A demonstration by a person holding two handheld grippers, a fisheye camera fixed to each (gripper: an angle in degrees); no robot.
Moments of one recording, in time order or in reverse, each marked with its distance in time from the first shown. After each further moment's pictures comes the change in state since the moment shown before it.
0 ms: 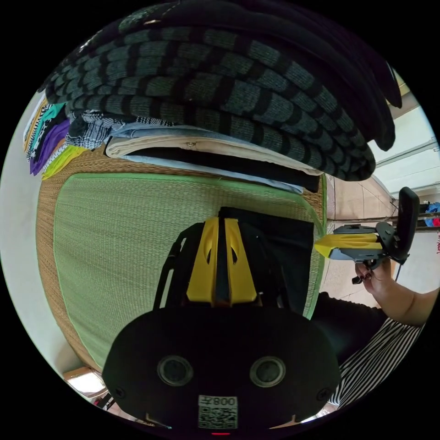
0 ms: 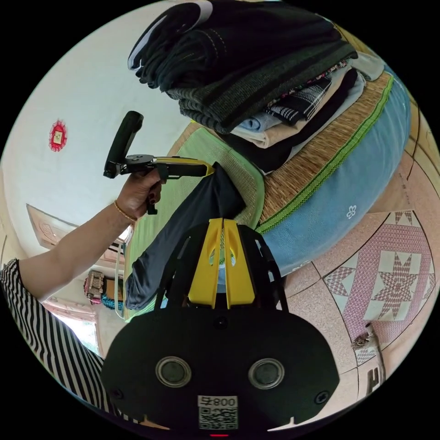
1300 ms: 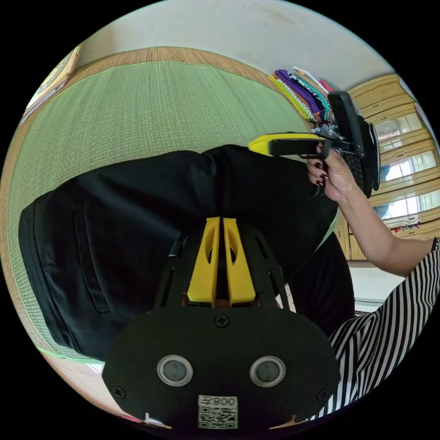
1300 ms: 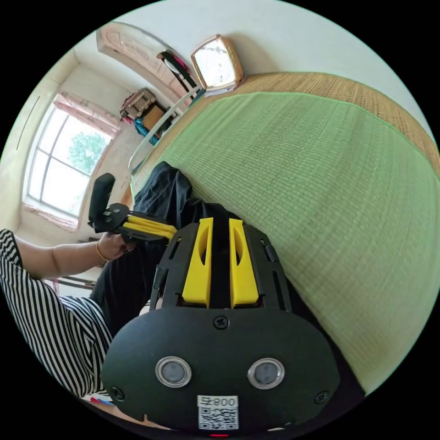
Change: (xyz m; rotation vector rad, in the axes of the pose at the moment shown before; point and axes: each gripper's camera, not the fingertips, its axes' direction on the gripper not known) left arm -0.130 0.644 -0.073 0.342 0.224 -1.006; right arm -0.427 0.014 0.412 -0.792 -0.183 -0.969
